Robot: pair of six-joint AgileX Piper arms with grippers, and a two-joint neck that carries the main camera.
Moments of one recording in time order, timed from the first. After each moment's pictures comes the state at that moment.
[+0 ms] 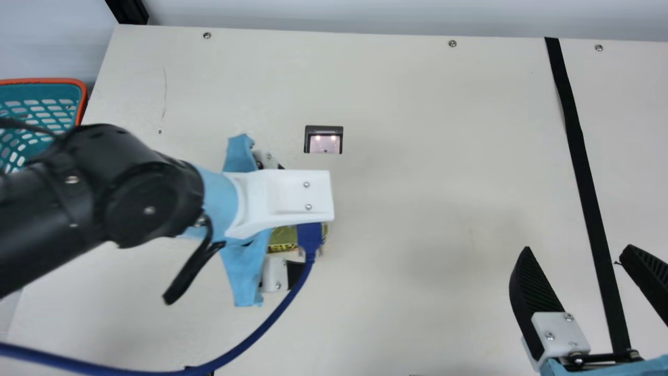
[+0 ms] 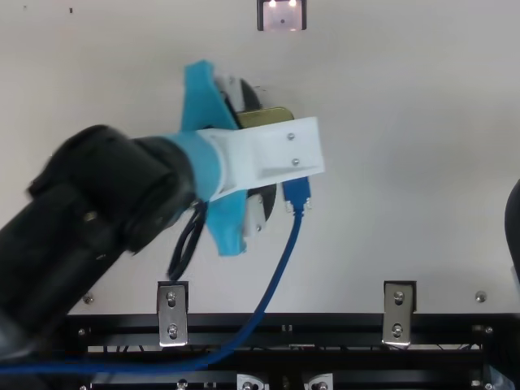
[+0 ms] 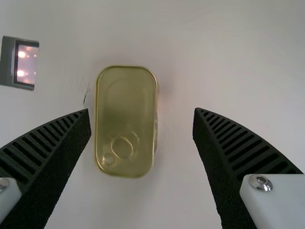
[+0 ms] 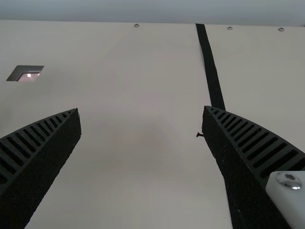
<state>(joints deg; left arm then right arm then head) -42.3 85.8 -59.6 -11.6 48.9 45.6 -4.0 13.5 -20.3 5.0 38.3 -6.4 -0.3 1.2</state>
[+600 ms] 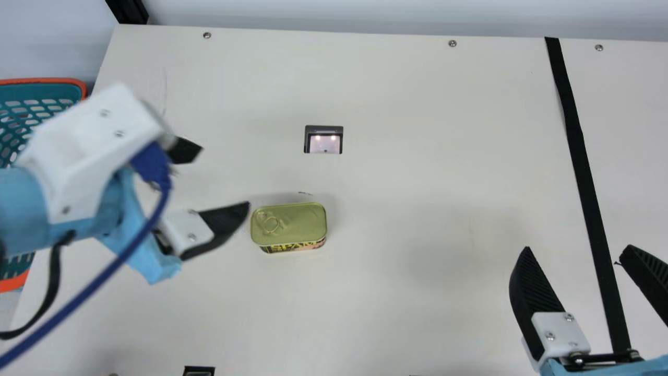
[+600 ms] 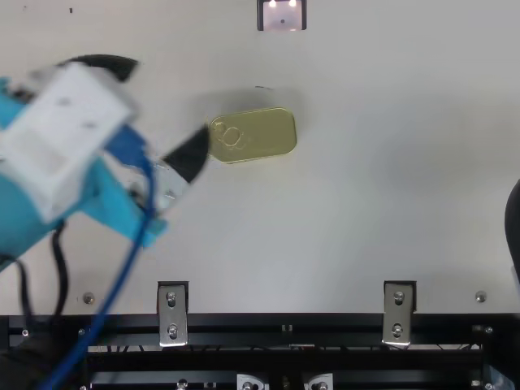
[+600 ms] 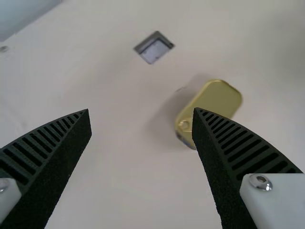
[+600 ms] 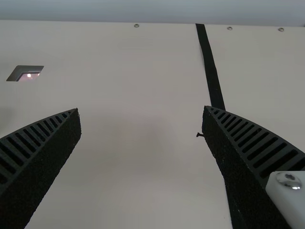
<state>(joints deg) -20.4 60.3 -44.6 -20.2 38.0 31.1 -4.0 13.5 -20.3 5.0 38.3 -6.4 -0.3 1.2</state>
